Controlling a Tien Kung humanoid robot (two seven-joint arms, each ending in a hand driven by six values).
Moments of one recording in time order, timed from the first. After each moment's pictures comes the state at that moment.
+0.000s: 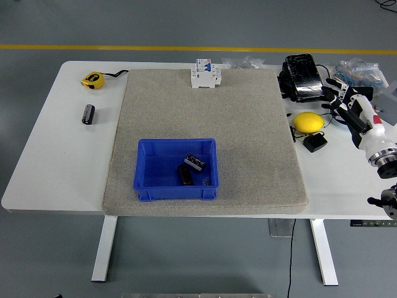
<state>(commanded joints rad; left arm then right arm) -0.15 0.09 -0.51 -0.21 0.37 0.34 0.09 0.31 -0.33 1.19 1.18 -1.00 -0.11 0.21</state>
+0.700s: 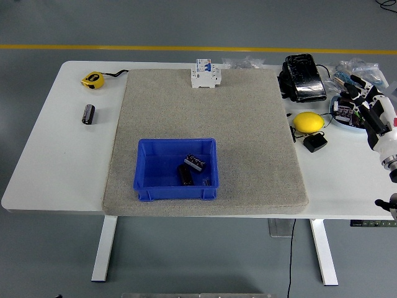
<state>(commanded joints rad) -0.16 0.09 -0.51 -0.21 0.37 0.33 0.09 0.27 -0.29 1.32 1.20 -1.02 -0.10 0.21</state>
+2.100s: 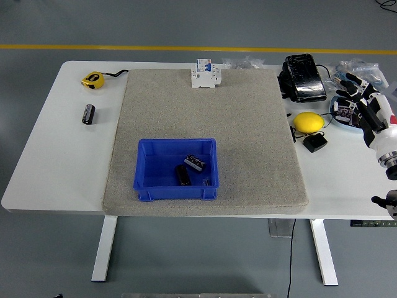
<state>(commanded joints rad) -0.16 0.09 -0.51 -0.21 0.37 0.33 0.09 0.28 -0.28 1.32 1.19 -1.01 -0.09 0.21</state>
